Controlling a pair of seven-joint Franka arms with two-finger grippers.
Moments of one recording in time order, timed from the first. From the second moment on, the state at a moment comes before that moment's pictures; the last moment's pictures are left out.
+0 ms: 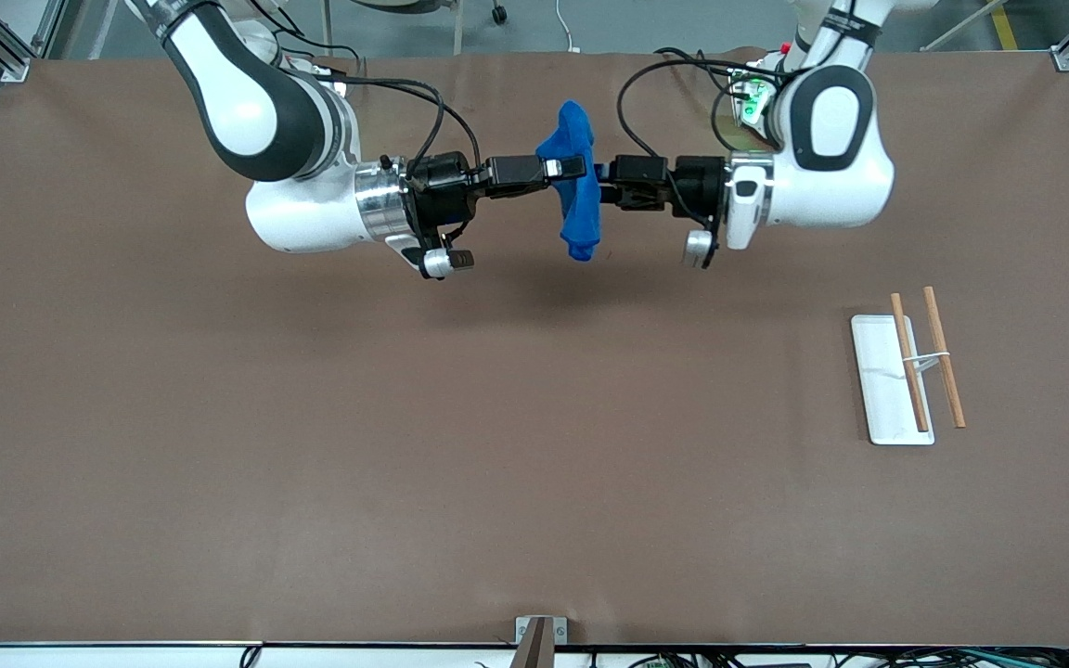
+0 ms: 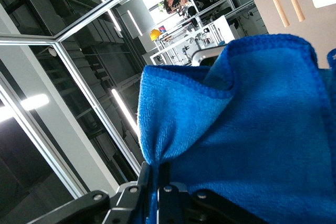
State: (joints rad) left arm -0.08 -0.03 -0.41 -2.27 -1.72 1.94 0.37; right arm 0.15 0.22 0.48 -1.87 1.89 2.00 -0.17
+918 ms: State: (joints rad) left arm -0.07 -0.05 -0.41 -2.35 -2.06 1.94 0.69; right arm 0.15 0.22 0.48 -1.87 1.89 2.00 -0.17
